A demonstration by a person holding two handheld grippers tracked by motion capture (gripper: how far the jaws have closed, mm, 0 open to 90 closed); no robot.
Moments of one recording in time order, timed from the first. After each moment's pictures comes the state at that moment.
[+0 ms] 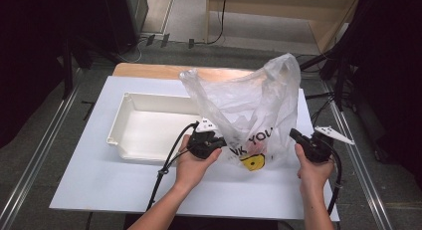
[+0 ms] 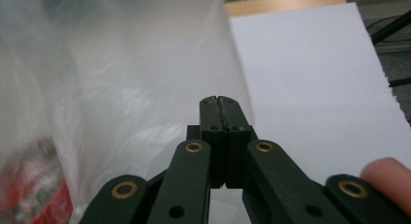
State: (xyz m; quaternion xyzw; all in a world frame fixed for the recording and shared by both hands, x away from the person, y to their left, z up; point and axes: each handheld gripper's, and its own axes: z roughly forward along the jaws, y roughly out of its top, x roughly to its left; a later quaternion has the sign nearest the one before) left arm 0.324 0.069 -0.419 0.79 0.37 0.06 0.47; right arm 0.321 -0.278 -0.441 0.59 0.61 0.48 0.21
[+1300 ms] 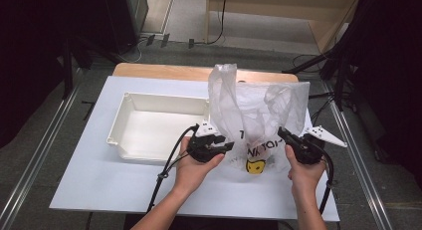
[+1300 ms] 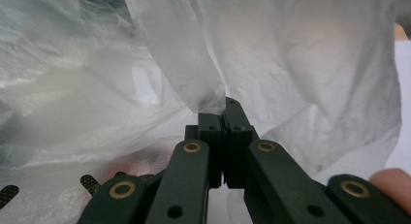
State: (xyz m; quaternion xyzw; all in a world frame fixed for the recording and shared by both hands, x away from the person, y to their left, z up) left arm 0.312 0.071 -0.411 0.78 0.37 0.08 0.50; right arm 0.306 -0.240 -0.420 0.53 0.64 0.52 0.21
